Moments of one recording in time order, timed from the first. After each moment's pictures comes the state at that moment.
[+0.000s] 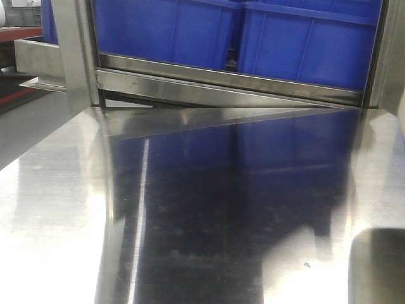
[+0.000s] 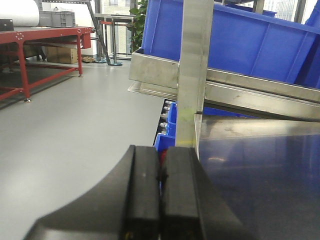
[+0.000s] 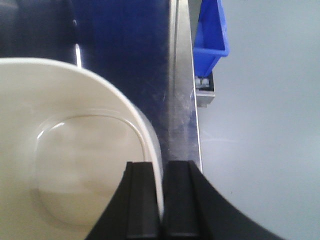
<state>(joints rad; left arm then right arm) -0.02 -0.01 0.01 -0.08 0.05 0.04 -0.05 0.67 -0.70 0.03 0.79 0.03</state>
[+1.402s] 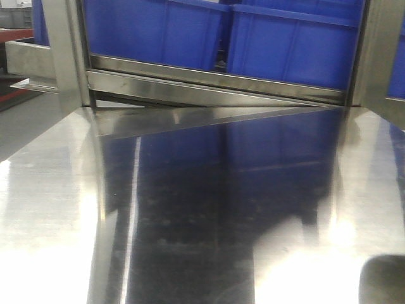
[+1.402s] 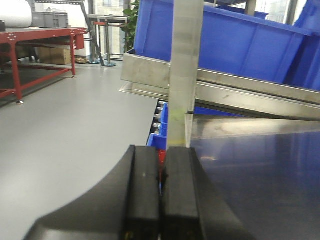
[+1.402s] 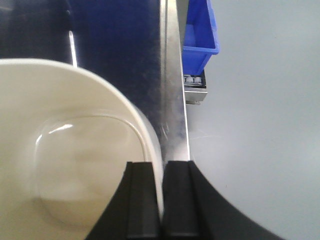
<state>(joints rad) -0.02 -0.01 0.01 -0.08 0.05 0.04 -0.05 0.56 -0.67 0.03 0.84 0.02</state>
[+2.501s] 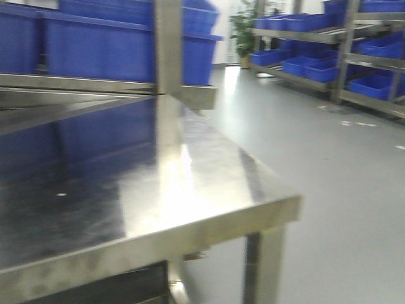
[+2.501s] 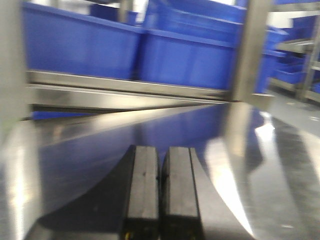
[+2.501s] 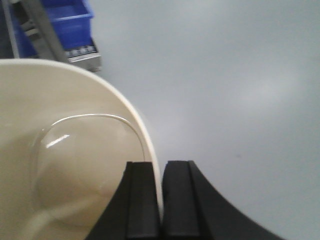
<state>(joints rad) -0.02 -0.01 0.01 -0.08 0.05 0.04 -0.05 0.56 -0.67 0.03 0.84 0.02</state>
